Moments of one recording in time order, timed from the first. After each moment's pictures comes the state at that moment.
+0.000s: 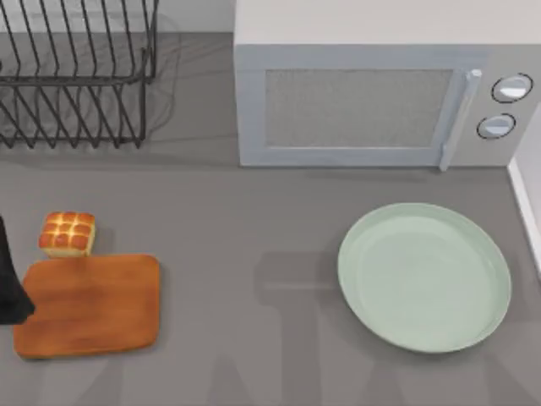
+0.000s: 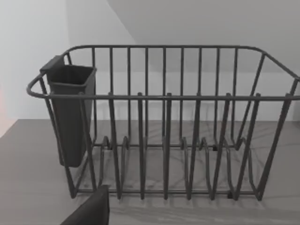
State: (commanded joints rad) left arm 0.00 0.00 0.00 0.00 0.00 0.00; right arm 0.00 0.00 0.00 0.00 0.00 0.00
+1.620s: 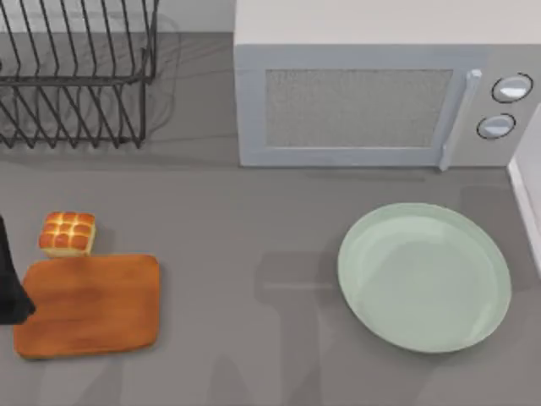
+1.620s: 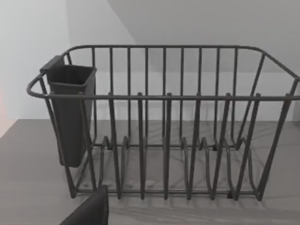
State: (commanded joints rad) left arm 0.00 0.00 0.00 0.00 0.00 0.00; right arm -0.33 1.94 1.44 -0.97 0.00 -0.31
